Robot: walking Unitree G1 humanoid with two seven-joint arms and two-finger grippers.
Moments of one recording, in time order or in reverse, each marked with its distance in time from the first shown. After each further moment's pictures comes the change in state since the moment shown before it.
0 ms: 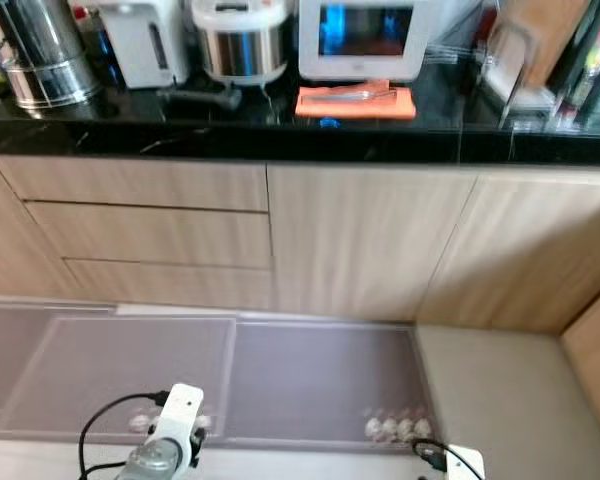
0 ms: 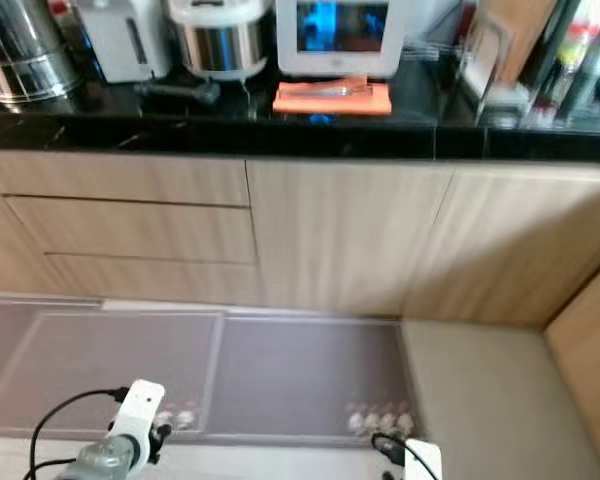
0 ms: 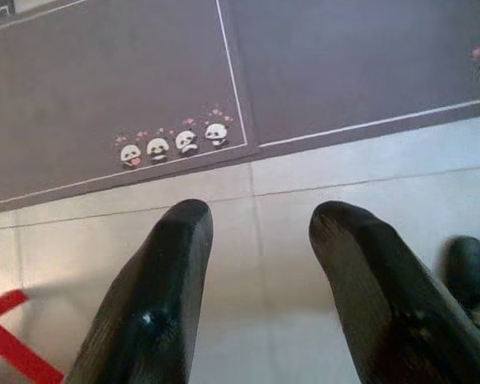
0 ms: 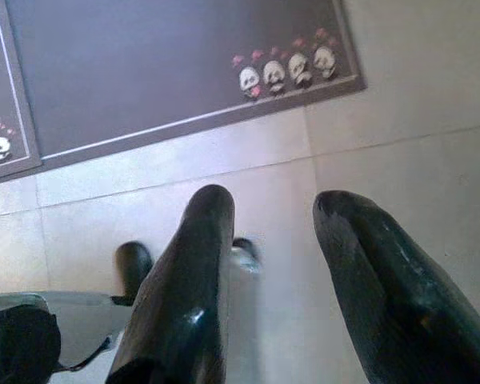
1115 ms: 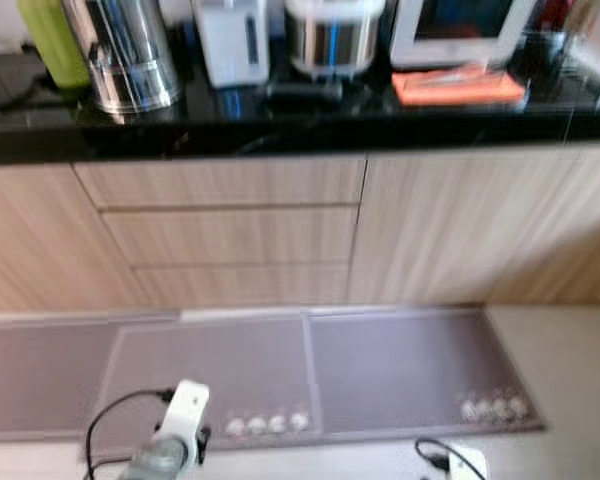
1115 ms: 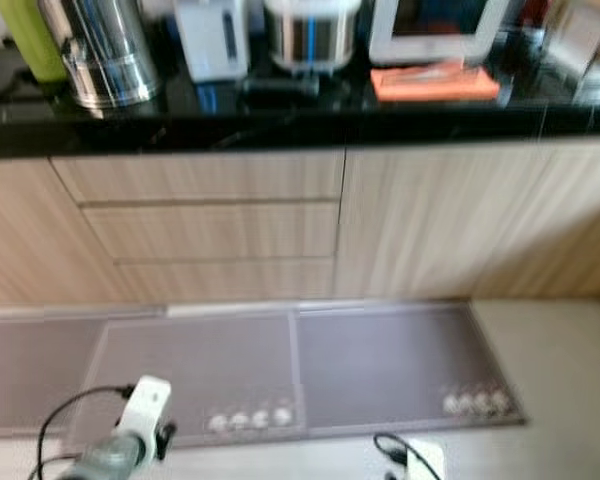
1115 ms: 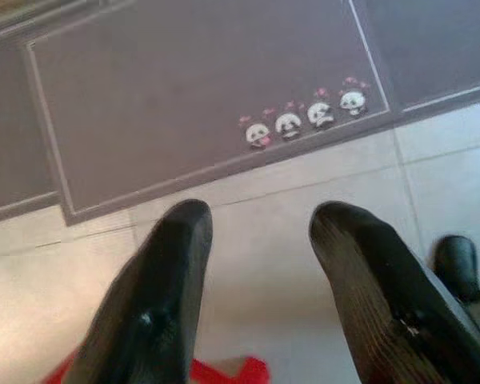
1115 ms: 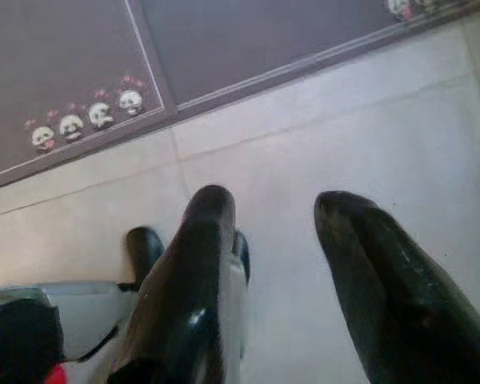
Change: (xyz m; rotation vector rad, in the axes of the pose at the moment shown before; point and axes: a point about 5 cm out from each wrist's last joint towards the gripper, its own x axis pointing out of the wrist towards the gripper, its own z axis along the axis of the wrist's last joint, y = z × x) left arm 0.002 -0.008 0.005 0.001 -0.008 -0.026; right arm -0.001 -0.007 -0.002 -0.005 0.010 -0.012
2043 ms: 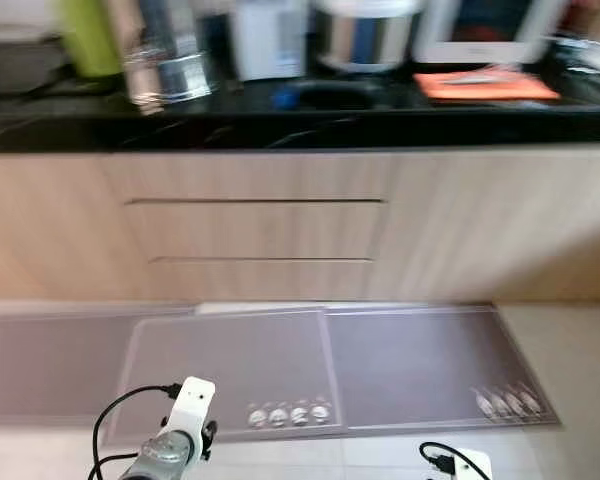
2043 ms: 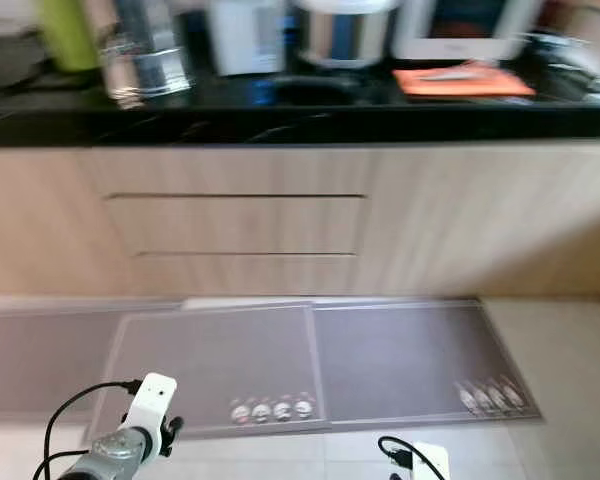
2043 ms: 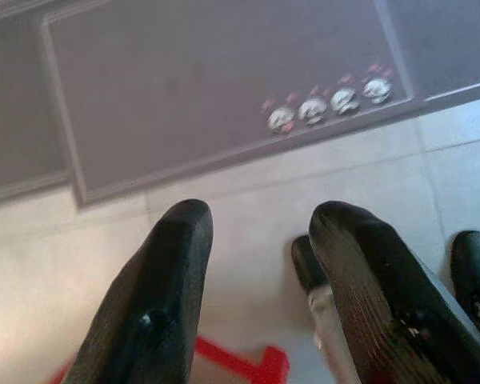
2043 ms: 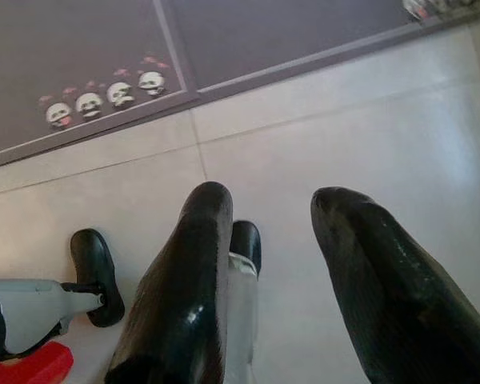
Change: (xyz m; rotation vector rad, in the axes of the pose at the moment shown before) left arm 0.000 0.003 0.001 0.004 -0.003 0.008; right arm 0.001 0.002 0.006 -0.011 -0.030 0.021
